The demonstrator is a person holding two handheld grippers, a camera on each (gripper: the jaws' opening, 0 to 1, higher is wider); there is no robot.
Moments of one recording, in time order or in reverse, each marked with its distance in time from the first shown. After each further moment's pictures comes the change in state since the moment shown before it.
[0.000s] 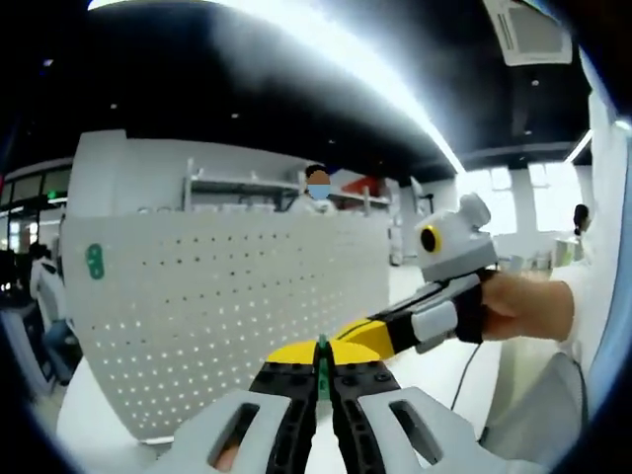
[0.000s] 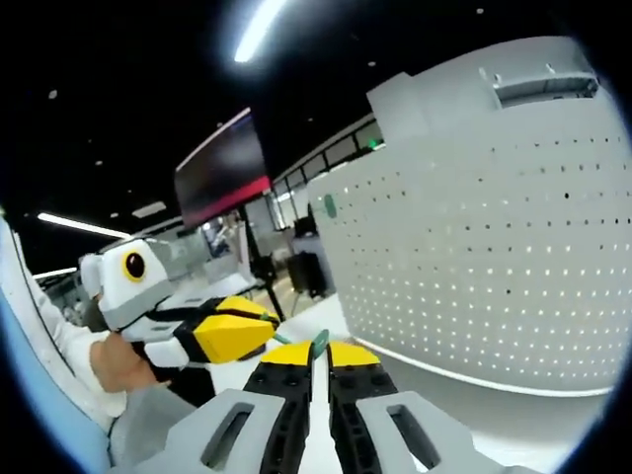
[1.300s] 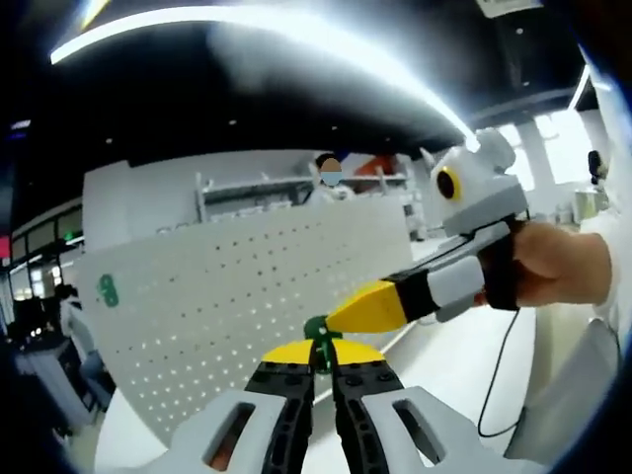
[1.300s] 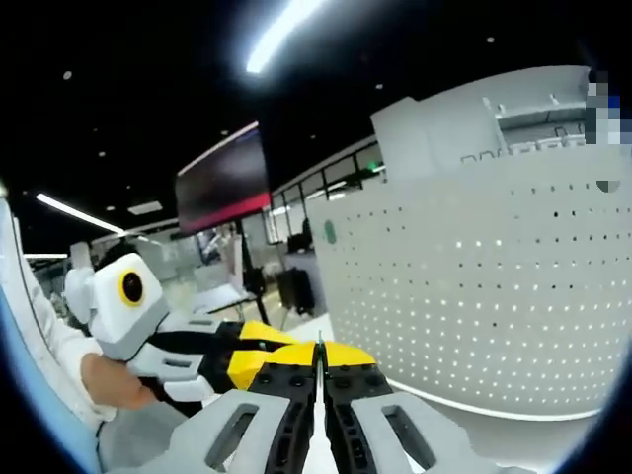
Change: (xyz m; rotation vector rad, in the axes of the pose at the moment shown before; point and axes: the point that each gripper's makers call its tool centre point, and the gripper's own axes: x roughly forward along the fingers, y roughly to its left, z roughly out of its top) left arm 0.015 0.001 -0.006 0.142 0.046 0.116; right arm -0.007 0.004 0.023 -0.093 -0.080 -0.043
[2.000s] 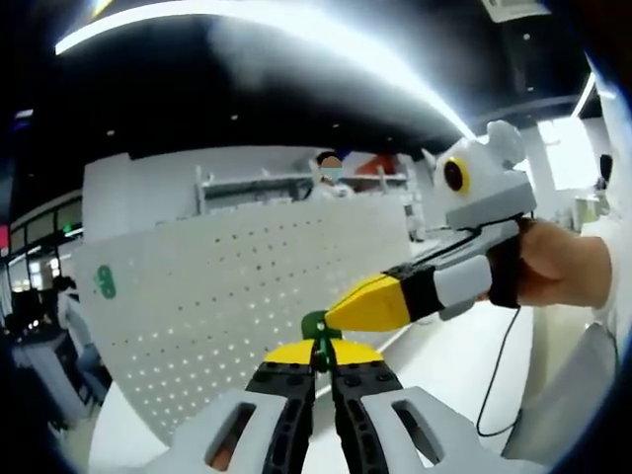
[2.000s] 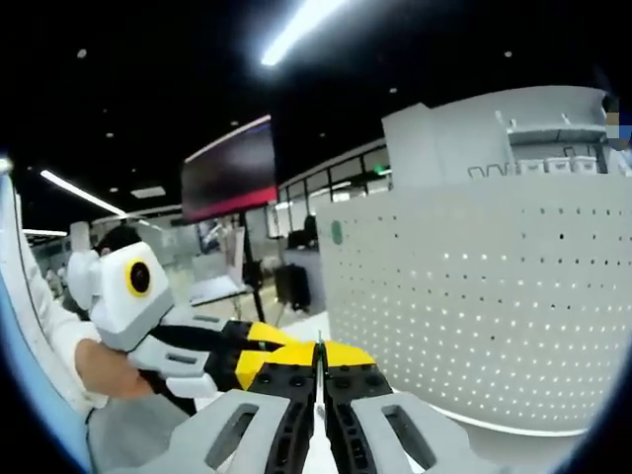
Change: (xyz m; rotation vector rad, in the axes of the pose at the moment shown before) left arm -0.002 0.001 -0.004 -0.014 0.008 0.001; right arm 0.002 0.006 0.001 -0.078 0.010 0.000
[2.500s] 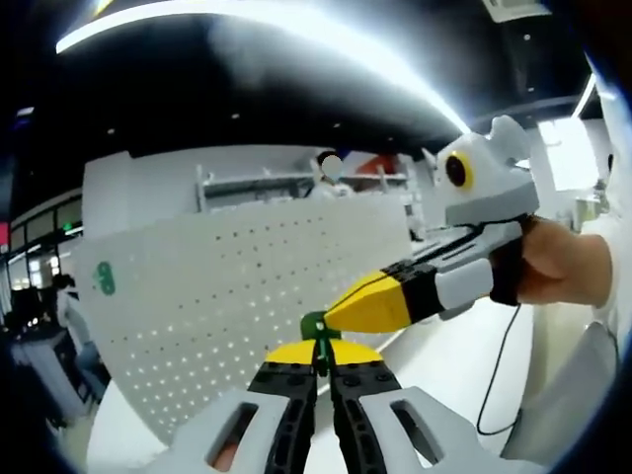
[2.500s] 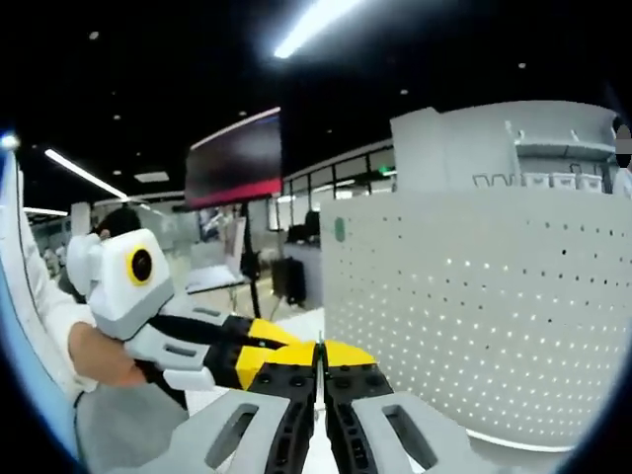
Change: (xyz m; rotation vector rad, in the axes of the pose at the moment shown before) left arm 0.001 0.000 -0.004 -0.017 0.003 -0.001; right arm 0.003 0.001 -0.003 -0.085 0.023 -0.002
